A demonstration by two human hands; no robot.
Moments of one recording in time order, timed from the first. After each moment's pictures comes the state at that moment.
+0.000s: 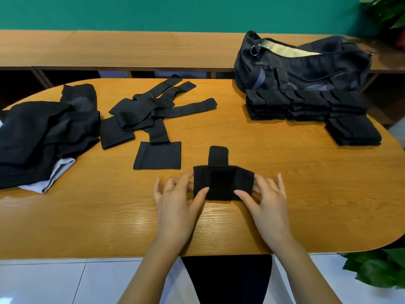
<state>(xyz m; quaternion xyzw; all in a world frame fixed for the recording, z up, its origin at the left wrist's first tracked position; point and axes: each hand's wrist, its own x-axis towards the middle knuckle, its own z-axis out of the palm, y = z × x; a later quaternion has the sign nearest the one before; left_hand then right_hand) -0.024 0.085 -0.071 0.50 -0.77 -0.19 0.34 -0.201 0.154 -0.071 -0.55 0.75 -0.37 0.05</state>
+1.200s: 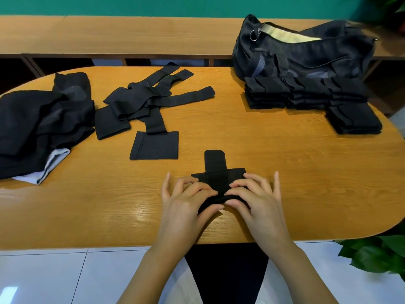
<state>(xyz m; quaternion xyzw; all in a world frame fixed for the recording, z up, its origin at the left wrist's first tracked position) -0.016 0.107 -0.081 0.39 -0.87 -0.14 0.28 -0.191 0.176 -0.081 -0.64 0.71 -0.29 0.04</state>
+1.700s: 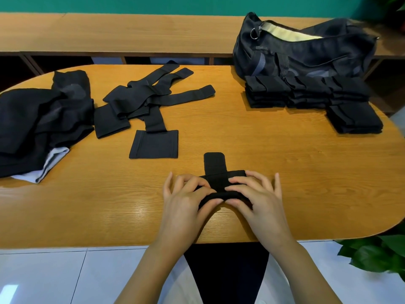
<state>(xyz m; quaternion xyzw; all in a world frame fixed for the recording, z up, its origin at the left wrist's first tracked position) -0.021 0.104 -0.080 0.40 -0.86 -0.17 0.28 -0.196 0.174 -0.080 -0.63 0.71 -0.31 0.09</state>
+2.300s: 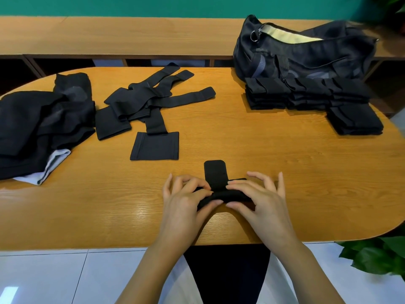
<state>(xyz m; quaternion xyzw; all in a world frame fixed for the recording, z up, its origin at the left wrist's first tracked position) -0.021 0.102 -0.081 0.41 -0.85 -0.18 0.28 -0.198 0.175 -0.071 -0.63 0.71 -0.30 0.08</state>
